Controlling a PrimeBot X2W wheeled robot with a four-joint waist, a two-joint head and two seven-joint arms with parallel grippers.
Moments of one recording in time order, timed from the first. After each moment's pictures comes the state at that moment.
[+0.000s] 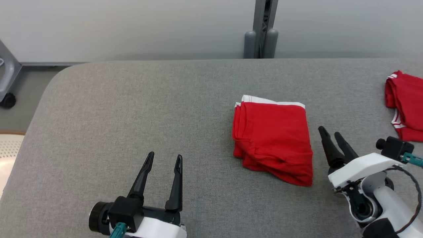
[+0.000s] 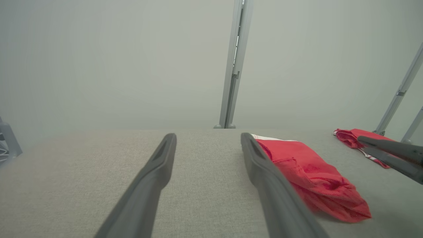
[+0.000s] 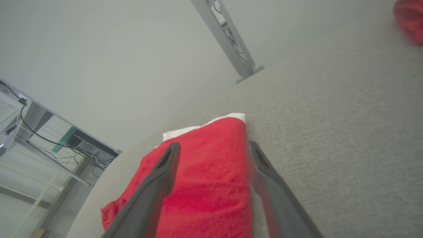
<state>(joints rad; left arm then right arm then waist) 0.00 0.05 -0.35 0.03 -0.24 0.13 -0.26 -0.41 -0.20 0.31 0.61 0.95 0.13 -0.13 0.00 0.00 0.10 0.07</state>
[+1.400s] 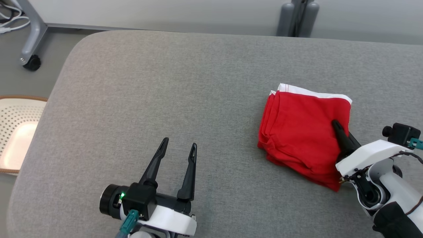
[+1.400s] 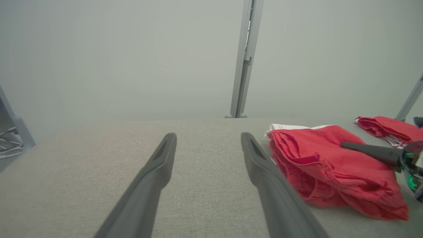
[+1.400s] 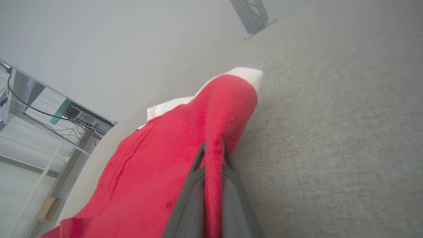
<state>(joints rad) -0.10 0.05 -0.41 0.06 -0.23 0.12 -0.26 -0.55 -0.33 0.59 0.72 1.22 0.13 -0.20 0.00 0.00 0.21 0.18</state>
